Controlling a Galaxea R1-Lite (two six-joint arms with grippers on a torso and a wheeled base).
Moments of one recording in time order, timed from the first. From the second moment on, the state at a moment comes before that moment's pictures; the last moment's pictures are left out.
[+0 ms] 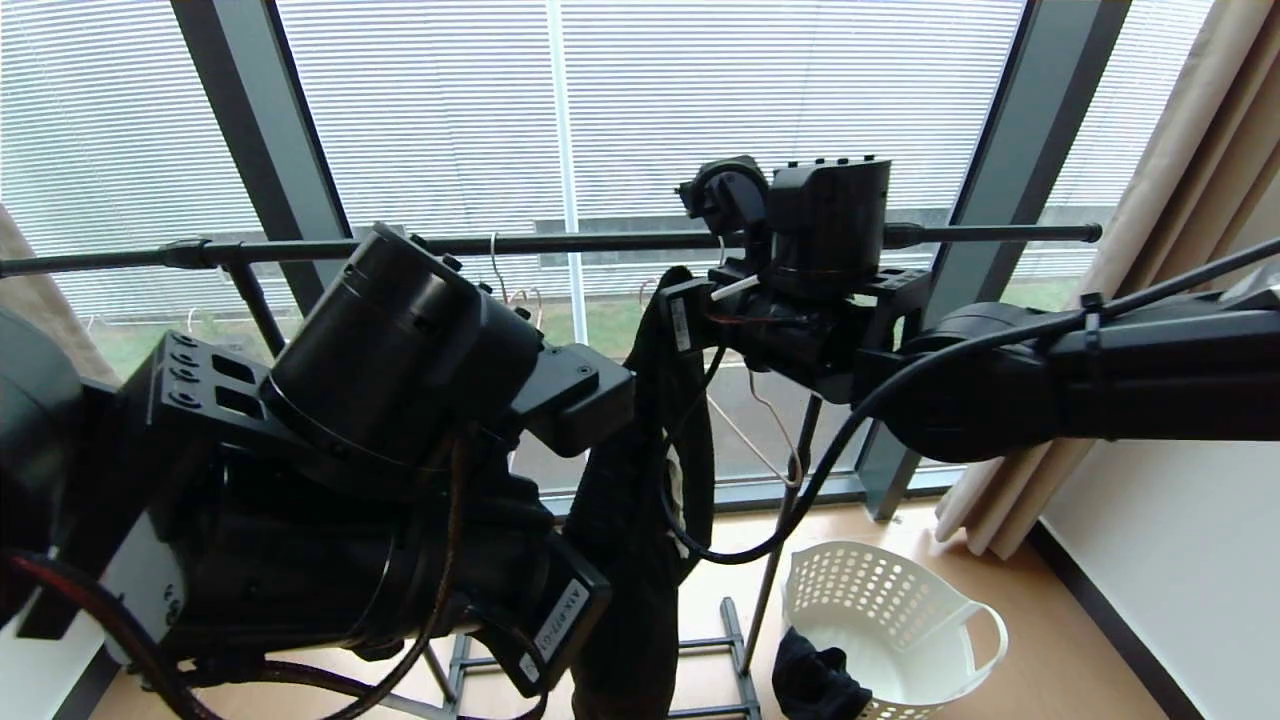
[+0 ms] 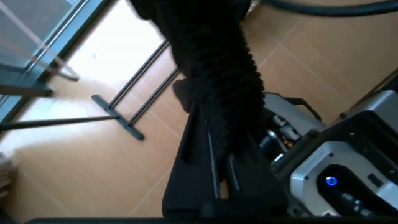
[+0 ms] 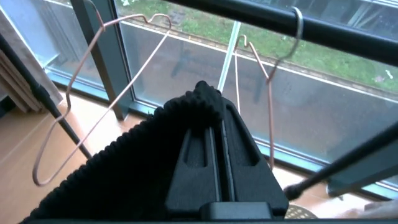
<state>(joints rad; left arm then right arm) -0.89 1.58 -1.21 0.45 0.10 -0.02 0.70 2.05 -1.55 -0.34 -0.31 -0.02</state>
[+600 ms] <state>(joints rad) -0.91 1.64 -1.19 0.35 0.07 -0.13 0.75 2.14 -1.60 -0.33 -0.31 0.05</state>
